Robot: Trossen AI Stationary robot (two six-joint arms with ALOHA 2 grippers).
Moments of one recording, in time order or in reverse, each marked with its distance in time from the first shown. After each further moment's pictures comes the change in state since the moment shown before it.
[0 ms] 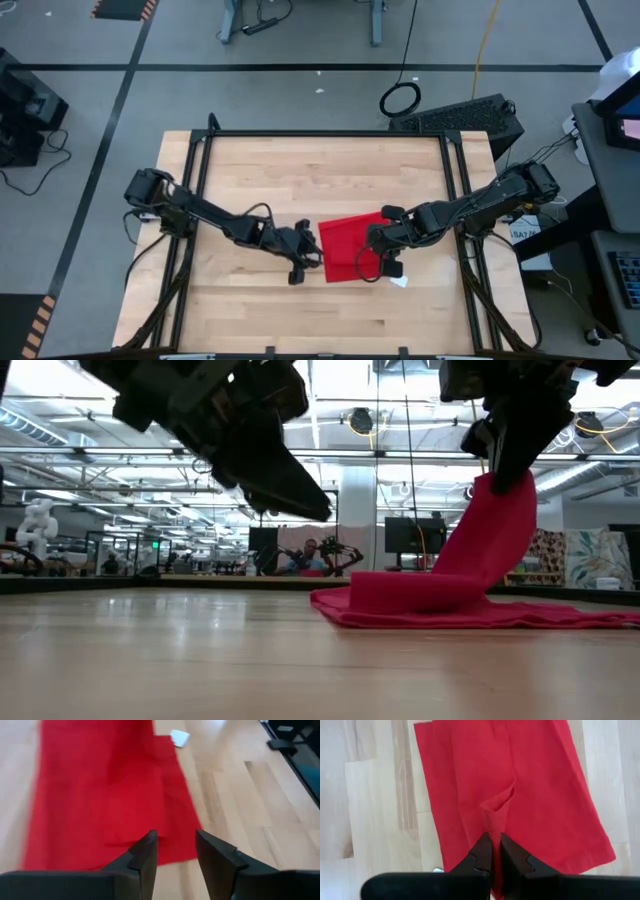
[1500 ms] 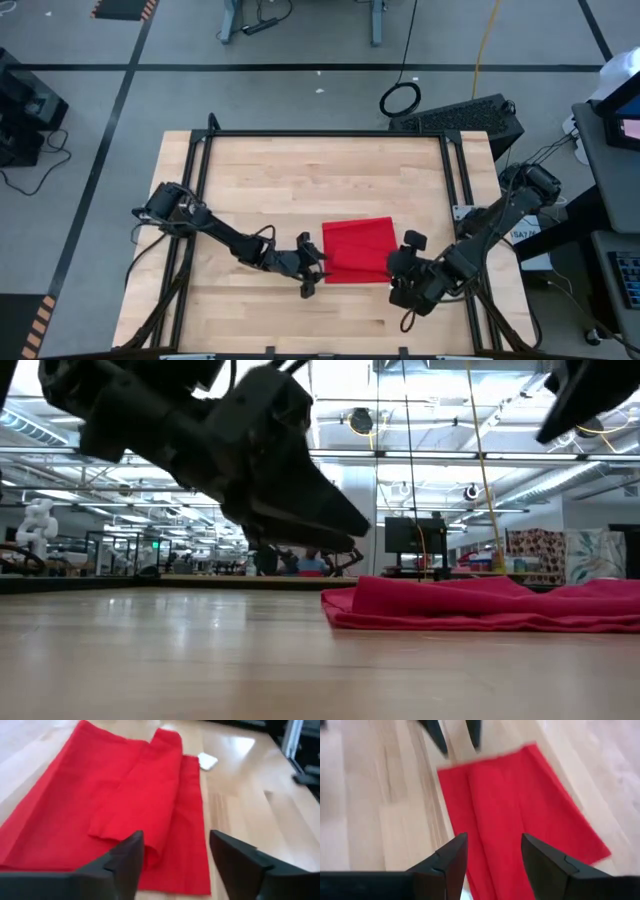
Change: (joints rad) left arm -0.118 0.195 0.000 0.312 -0.281 -0.176; right arm 0.431 0.000 0.000 0.015 0.498 0.519
